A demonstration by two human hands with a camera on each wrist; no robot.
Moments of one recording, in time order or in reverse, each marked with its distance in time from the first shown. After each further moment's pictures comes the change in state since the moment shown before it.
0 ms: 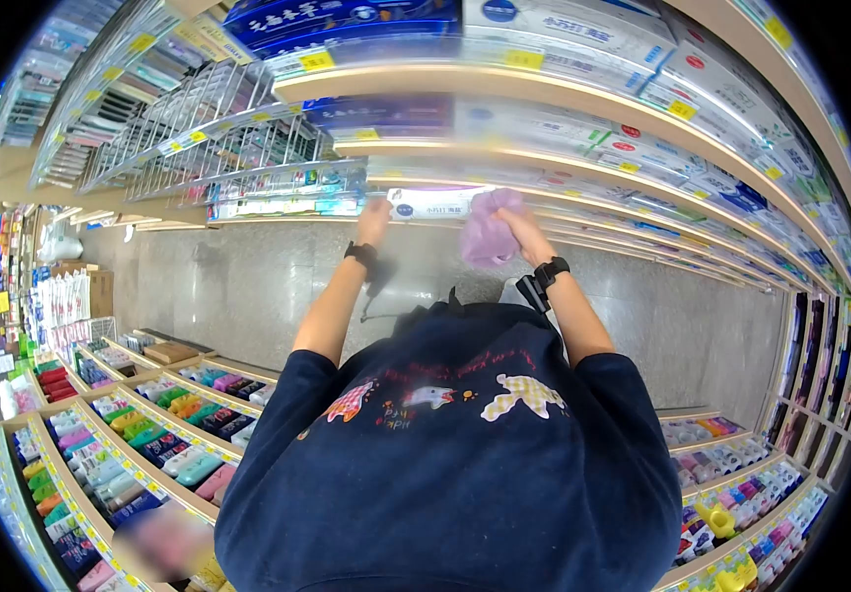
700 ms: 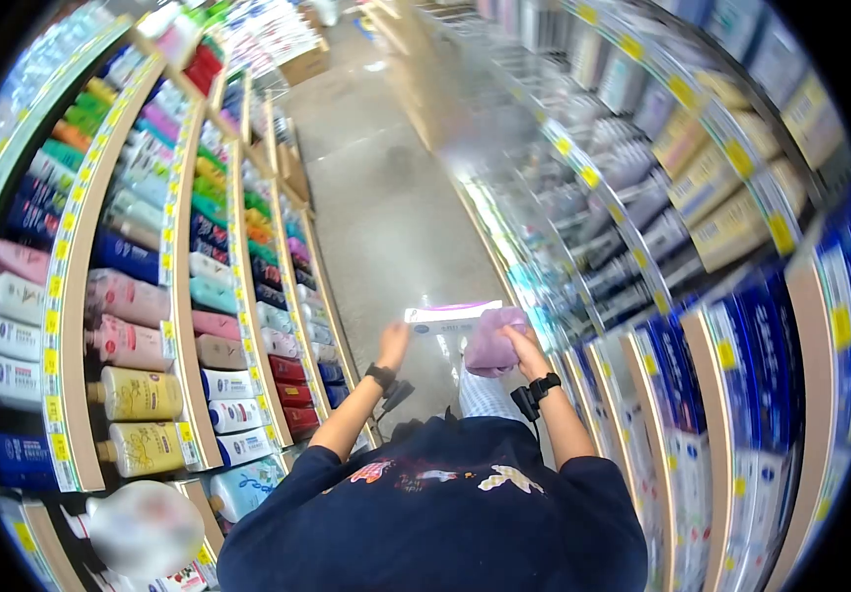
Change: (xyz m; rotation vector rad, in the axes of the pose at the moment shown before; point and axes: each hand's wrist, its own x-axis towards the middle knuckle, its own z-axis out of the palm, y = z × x) left_hand -0.171 -0.175 -0.296 -0.297 0.845 -0.478; right_hand 0.092 0.123 0.390 -0.465 -0.759 0.224
